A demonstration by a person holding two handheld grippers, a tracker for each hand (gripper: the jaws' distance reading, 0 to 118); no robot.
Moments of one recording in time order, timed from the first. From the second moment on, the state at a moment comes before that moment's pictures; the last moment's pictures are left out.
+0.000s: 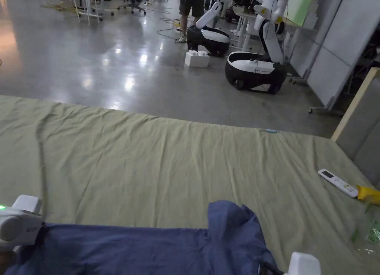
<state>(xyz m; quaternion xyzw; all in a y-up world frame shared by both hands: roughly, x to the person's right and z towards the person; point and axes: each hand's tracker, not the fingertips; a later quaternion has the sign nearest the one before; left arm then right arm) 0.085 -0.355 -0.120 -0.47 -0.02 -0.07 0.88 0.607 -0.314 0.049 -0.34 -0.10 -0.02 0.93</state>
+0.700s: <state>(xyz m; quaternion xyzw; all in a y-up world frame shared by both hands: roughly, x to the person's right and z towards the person) 0.075 -0.301 -0.093 -0.40 -0.03 -0.04 0.92 0.630 -0.353 -0.069 -0.45 -0.06 0.05 0.89</state>
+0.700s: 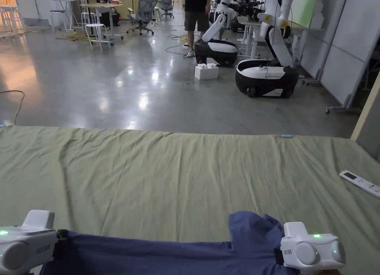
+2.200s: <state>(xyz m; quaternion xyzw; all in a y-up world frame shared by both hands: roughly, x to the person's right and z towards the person) 0.031 0.140 -0.037 -0.10 0.00 0.03 0.99 0.588 0.147 0.015 -0.01 -0.11 0.11 0.99</state>
